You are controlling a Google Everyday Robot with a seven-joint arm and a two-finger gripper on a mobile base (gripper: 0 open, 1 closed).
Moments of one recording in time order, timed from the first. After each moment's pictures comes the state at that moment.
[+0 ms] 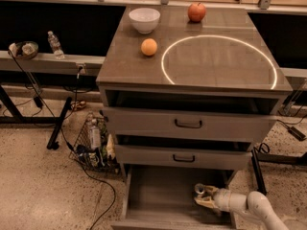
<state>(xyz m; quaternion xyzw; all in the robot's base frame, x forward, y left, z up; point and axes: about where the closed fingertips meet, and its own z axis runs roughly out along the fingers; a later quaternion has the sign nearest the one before) 0.527 -0.254 0.201 -0.43 0.72 0.28 0.46</state>
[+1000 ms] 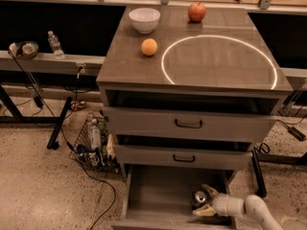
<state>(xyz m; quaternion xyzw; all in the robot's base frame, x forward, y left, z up) 0.515 -0.250 0.167 -0.43 0.74 0.28 0.44</state>
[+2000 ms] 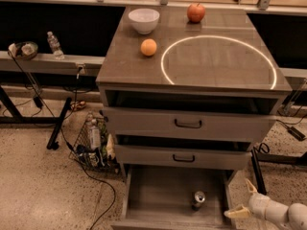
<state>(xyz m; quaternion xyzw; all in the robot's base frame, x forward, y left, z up) 0.487 -0.376 0.283 -0.36 0.79 0.18 0.46</state>
